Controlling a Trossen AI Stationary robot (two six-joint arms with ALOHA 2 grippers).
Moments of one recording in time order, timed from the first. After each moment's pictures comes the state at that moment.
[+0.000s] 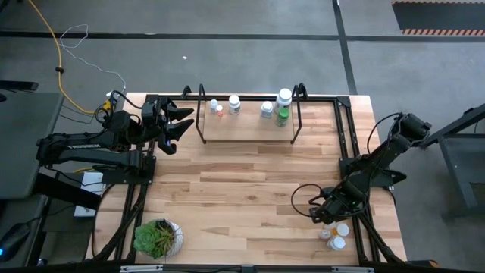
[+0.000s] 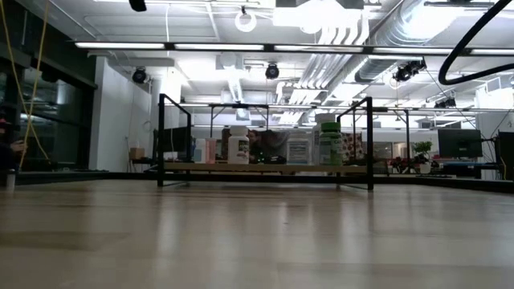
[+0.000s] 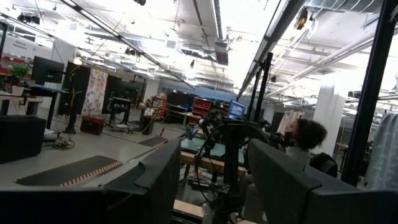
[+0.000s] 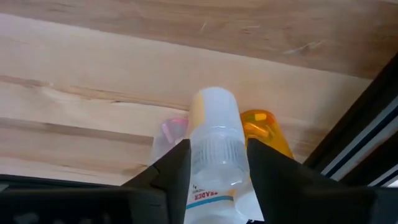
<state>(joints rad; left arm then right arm) 0.23 0.66 0.59 0.42 -0.12 -0.18 0.77 1.31 0.70 -0.69 -0.31 2.18</state>
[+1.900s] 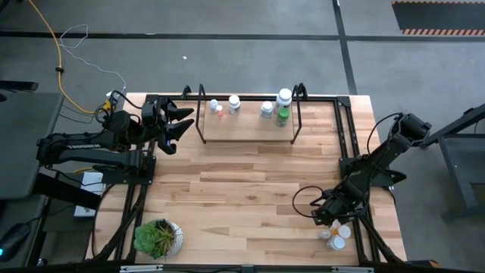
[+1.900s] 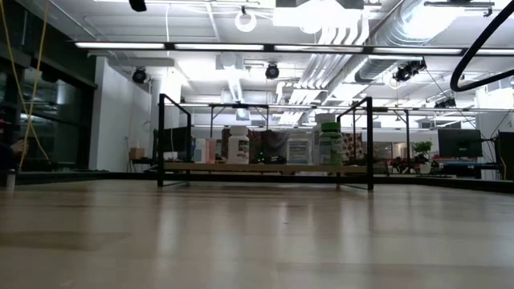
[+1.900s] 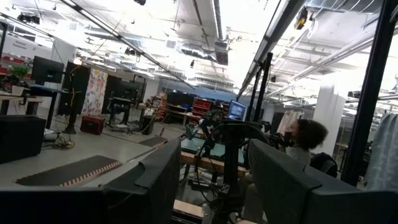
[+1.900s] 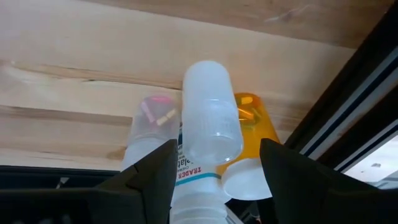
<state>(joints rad) 0.23 0.66 0.59 0.42 -0.12 -0.18 0.77 1.31 0.71 -0.70 -0.42 2.20</state>
